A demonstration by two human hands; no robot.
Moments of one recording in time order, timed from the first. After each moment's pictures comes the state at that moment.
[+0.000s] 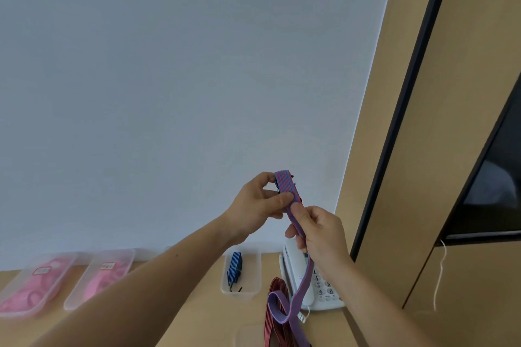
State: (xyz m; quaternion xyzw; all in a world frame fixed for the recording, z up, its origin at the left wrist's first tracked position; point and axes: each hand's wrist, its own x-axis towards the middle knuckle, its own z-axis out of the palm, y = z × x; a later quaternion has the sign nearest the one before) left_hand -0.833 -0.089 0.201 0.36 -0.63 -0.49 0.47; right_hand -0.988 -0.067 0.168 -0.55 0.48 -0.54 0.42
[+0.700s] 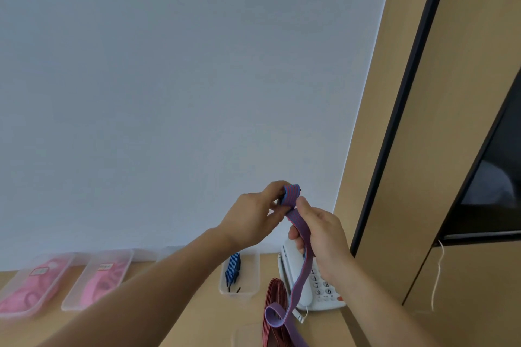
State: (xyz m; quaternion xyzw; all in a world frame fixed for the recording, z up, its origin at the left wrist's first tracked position) left_hand -0.833 -0.093 0.181 0.39 -0.82 -0.06 0.42; right_hand -0.994 -0.064 0.177 -0.49 0.46 -0.53 0.51
